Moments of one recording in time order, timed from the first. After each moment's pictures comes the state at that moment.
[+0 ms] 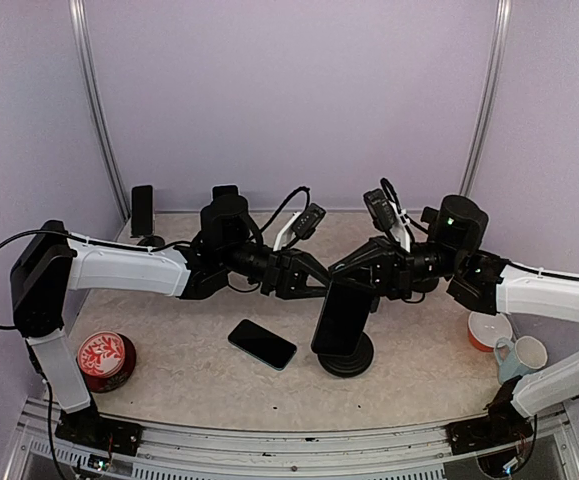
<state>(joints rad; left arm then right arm) -0.88 1.81 1.18 0.64 1.13 -0.57 0.74 1.25 0.80 0.52 -1.02 0.42</state>
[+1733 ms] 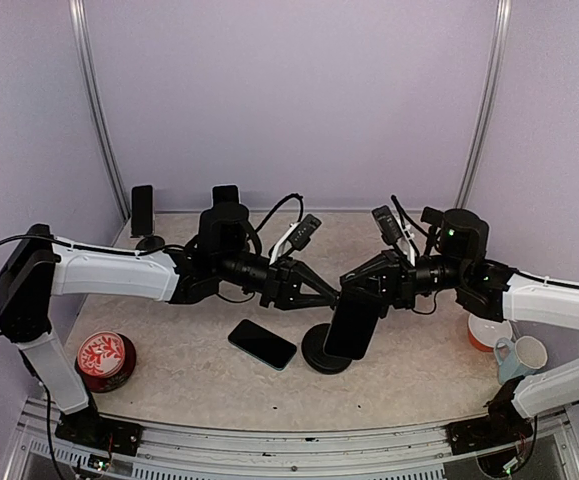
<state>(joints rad) -0.89 1.74 1.12 0.46 1.00 -0.40 0.66 1.19 0.71 0.37 -0.95 0.31</state>
